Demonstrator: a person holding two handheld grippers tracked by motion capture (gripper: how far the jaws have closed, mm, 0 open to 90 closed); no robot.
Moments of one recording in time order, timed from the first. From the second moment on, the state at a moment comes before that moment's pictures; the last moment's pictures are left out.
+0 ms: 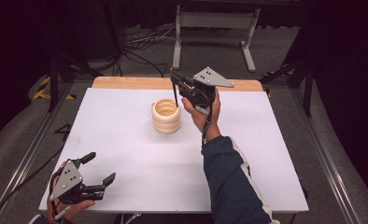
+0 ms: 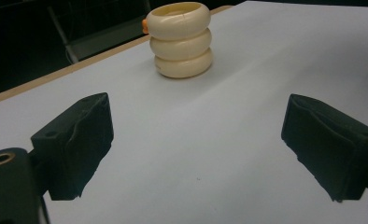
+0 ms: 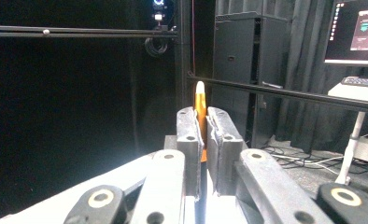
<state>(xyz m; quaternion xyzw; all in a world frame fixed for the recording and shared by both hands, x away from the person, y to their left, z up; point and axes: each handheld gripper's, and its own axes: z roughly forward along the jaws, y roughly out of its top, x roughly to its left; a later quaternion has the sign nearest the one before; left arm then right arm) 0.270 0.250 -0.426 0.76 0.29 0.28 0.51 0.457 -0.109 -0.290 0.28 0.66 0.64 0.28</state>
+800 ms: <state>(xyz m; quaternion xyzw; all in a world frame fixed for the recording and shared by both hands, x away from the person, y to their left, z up) 0.269 0.251 -0.427 0.76 0.29 0.28 0.51 0.484 -0.084 -0.309 0.29 0.67 0.64 0.26</state>
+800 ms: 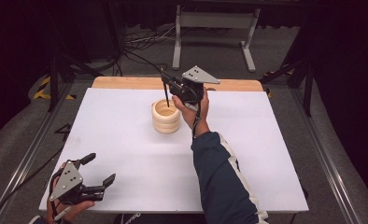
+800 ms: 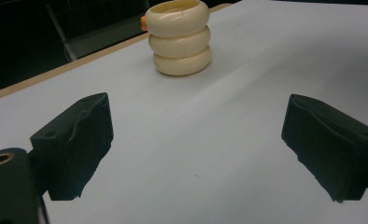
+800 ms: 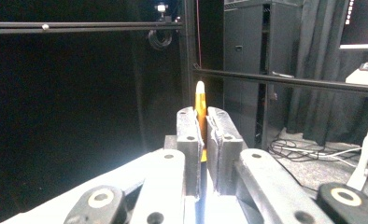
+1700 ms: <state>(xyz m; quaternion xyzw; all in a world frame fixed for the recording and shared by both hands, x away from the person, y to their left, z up) 0.263 0.255 -0.429 0.76 0.29 0.28 0.51 0.504 -0.082 -0.347 0.32 0.67 0.62 0.24</state>
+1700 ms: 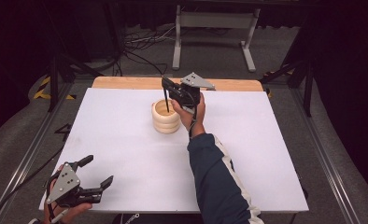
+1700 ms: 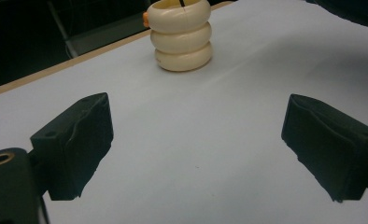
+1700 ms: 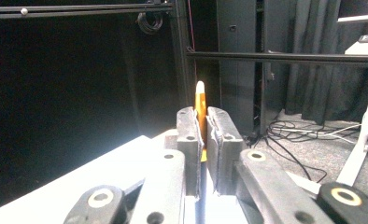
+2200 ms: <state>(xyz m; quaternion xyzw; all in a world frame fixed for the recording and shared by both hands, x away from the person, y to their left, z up) 0.264 0.254 -0.429 0.76 0.29 0.28 0.50 0.505 -0.090 -0.365 0.33 0.67 0.61 0.24</state>
